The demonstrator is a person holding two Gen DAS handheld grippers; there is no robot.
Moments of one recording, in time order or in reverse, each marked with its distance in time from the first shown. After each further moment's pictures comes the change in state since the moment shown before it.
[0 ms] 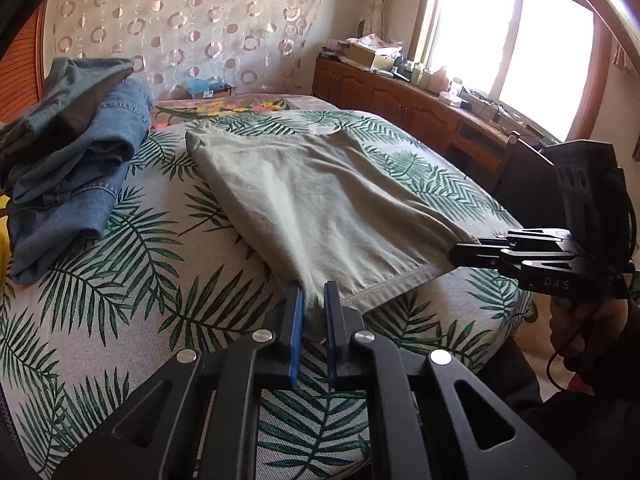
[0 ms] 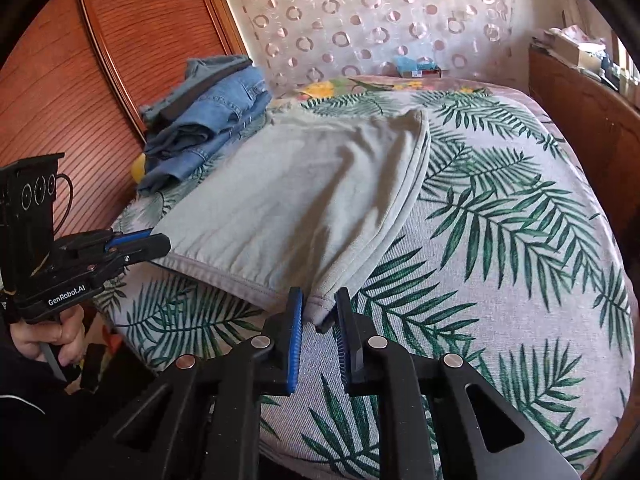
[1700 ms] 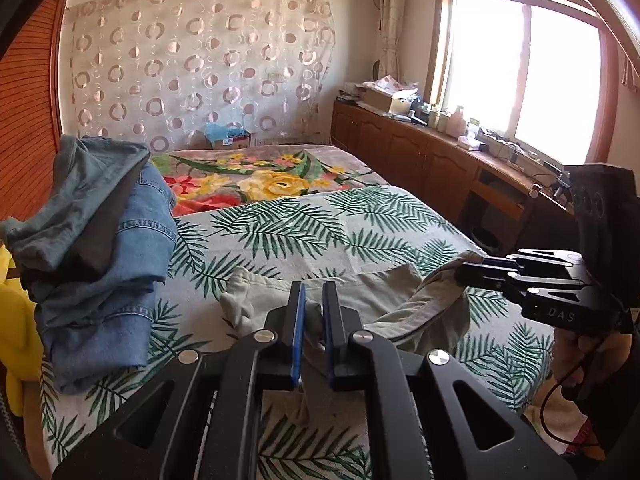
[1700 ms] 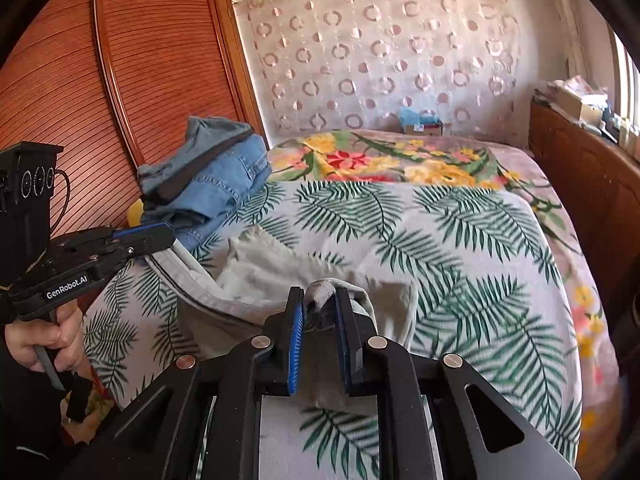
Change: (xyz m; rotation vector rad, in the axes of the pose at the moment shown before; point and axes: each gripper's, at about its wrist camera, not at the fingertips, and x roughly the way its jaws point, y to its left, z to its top) left arm -0.002 0.024 0.089 0.010 -0.149 0.081; right arm -0.009 0.000 0.080 -0.086 -0.149 -0.036
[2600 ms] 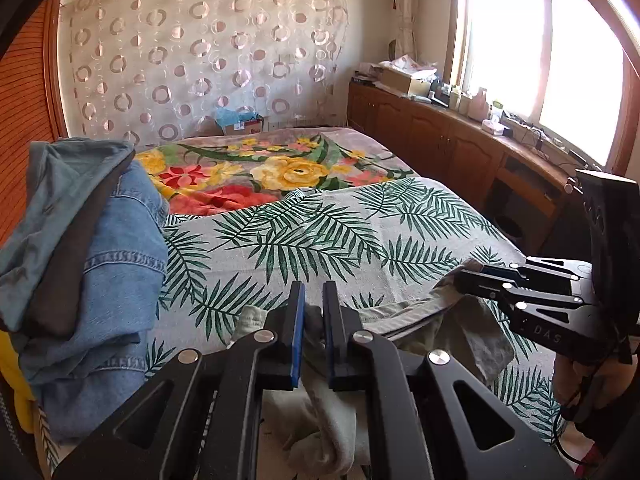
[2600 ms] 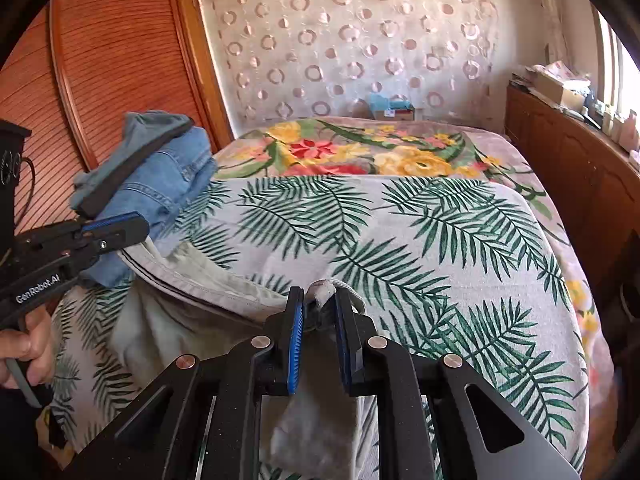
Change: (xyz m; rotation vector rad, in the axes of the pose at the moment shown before) left arm 0.074 0.011 0.034 0.013 0.072 0.062; right arm 0.071 -0.035 0.022 0.044 0.054 -0.093
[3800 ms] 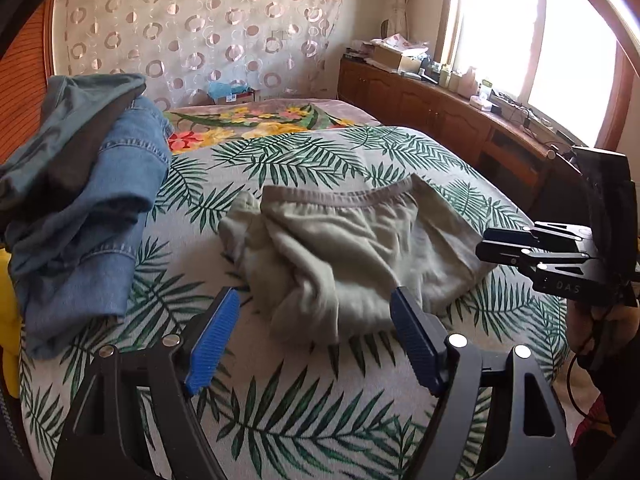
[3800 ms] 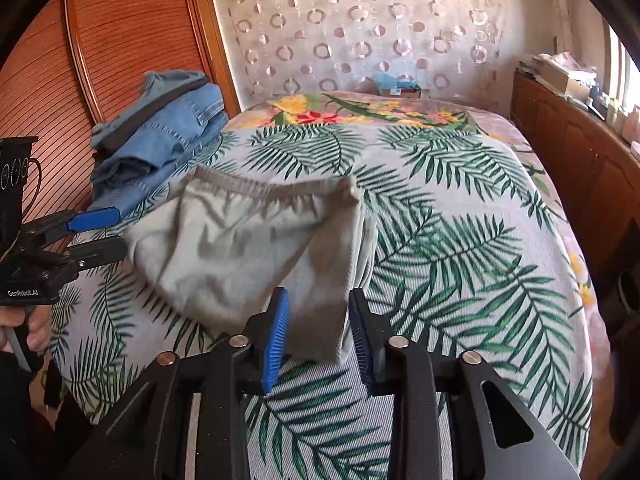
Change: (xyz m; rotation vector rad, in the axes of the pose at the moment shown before) left arm -0.035 -0.002 -0.078 -0.010 0.075 -0.048; right arm -0.050 -0.011 -0.055 -0.046 0.072 0.022
